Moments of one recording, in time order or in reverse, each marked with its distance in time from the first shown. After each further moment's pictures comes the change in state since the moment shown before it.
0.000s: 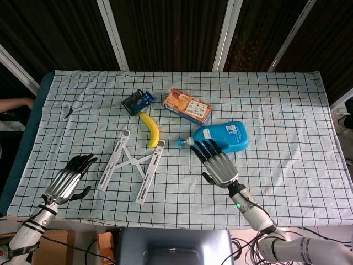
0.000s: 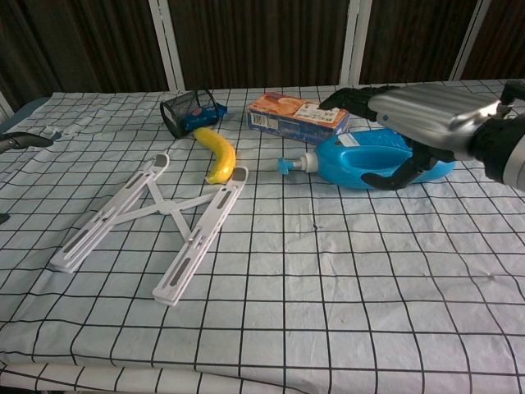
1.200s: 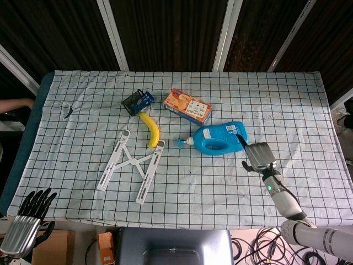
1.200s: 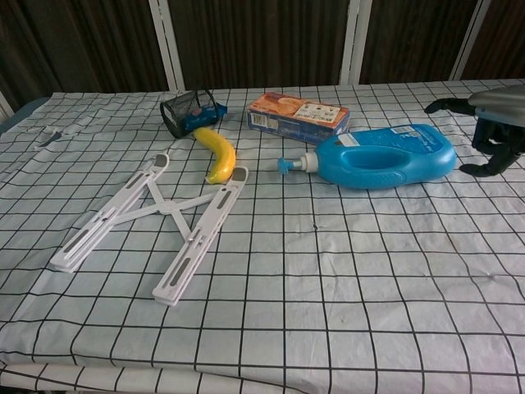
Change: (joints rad) left arm 0.396 -0.059 0.152 0.176 0.209 0.499 0.098; right arm 0.017 0.179 -0.028 0.085 0.311 -0.089 0.083
